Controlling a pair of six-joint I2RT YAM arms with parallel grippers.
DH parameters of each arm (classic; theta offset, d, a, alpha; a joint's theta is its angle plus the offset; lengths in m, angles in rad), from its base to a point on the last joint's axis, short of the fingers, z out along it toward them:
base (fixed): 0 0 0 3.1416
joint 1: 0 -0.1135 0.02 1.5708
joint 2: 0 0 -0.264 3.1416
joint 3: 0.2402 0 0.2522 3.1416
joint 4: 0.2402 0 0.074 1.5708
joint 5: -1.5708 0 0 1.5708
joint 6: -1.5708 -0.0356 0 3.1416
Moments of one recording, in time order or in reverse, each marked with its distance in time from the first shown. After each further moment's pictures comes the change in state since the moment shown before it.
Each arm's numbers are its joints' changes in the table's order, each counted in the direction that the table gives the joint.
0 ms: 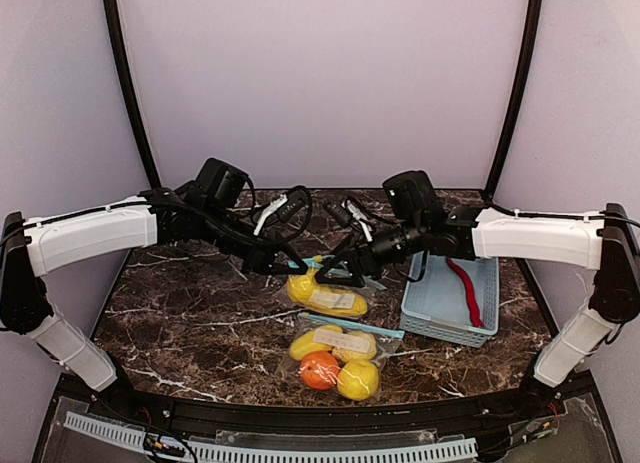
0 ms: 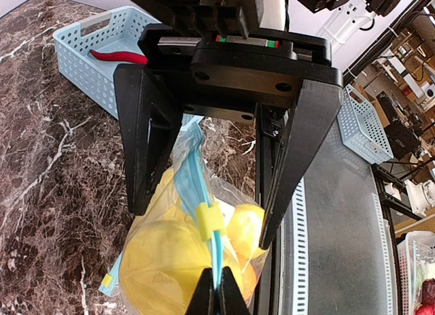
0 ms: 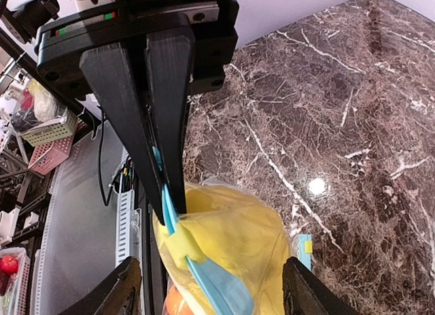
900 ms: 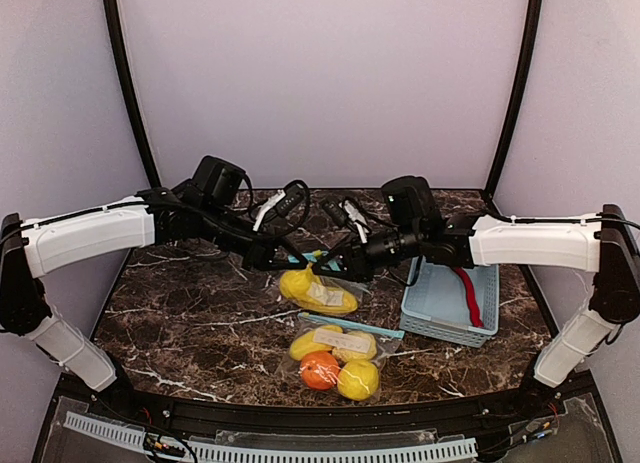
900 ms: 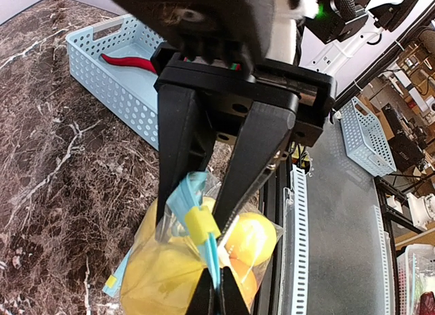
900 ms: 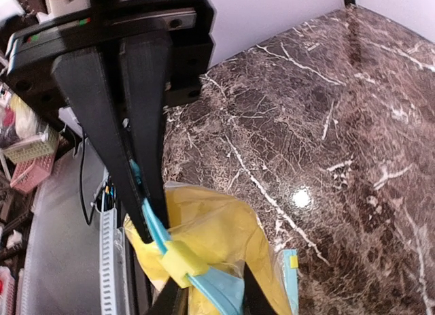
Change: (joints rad) left arm -0.002 -0.013 -0.004 -0.034 0.026 0.056; right arm -0.032 0.001 -0.042 -0.127 -0.115 -0.060
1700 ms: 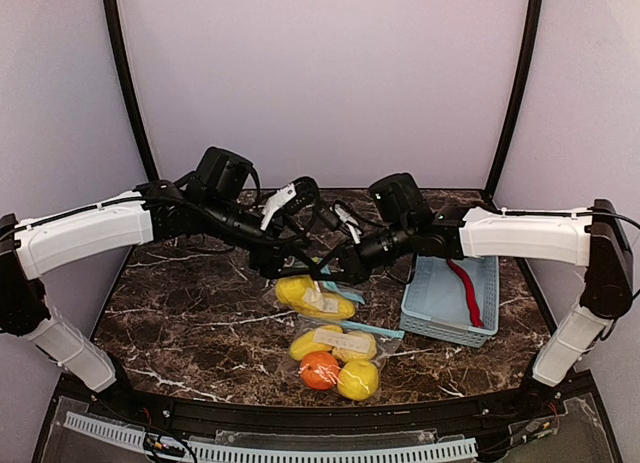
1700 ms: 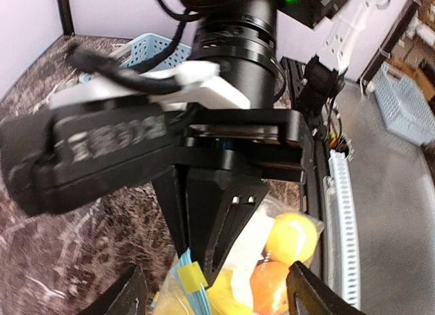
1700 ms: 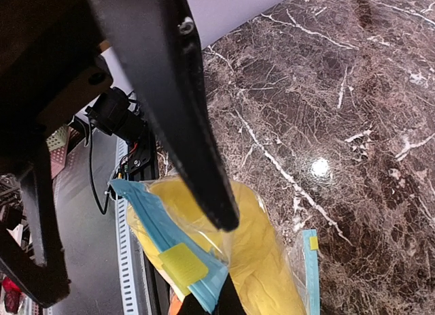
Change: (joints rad) left arm 0.060 -0.004 0.075 0.046 0.165 -0.176; right arm -0.003 0.058 0.092 0.147 0.039 -0.024
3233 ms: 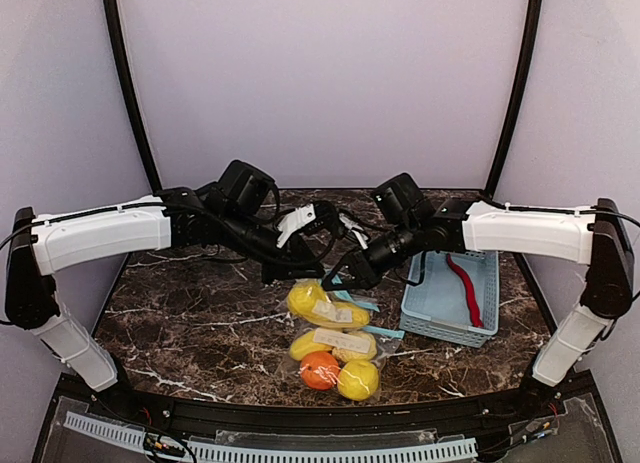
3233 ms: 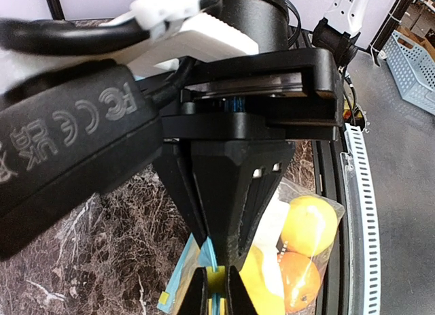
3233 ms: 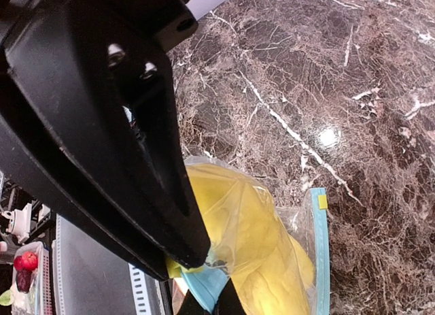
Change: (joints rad) left arm 0.068 0.074 0.018 0.031 0.108 -0.111; right arm 0.037 0.001 0.032 0.208 0.043 0.069
